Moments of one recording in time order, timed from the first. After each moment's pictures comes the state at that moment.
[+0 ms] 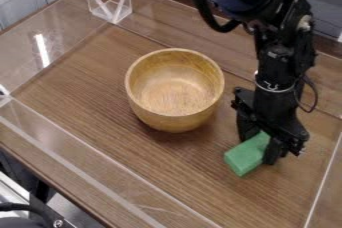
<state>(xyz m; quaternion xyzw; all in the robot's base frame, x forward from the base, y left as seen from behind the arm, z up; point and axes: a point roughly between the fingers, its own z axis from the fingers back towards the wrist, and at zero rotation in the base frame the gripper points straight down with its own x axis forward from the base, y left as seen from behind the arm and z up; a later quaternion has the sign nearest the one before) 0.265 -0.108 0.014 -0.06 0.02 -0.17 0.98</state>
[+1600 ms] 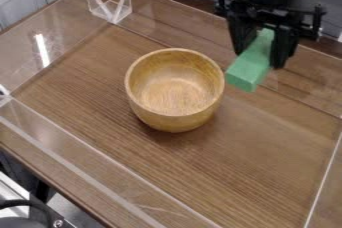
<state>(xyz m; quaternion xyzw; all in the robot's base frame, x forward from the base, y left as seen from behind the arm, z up) 0.280 -0.086 0.144 -0.07 -0.05 -0.05 0.99</state>
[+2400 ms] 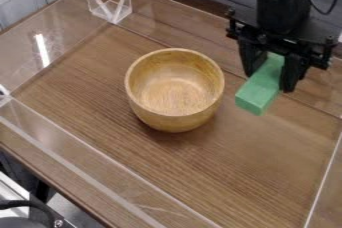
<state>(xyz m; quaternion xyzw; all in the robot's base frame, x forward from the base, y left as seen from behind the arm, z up) 0.278 -0.085 0.134 -0.07 -0.08 -0.05 0.99</state>
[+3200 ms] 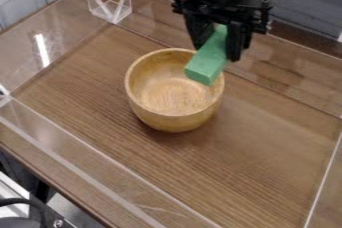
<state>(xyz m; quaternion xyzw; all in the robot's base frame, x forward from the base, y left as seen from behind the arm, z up) 0.275 -0.026 0.142 -0.06 -0.08 0.01 0.99</state>
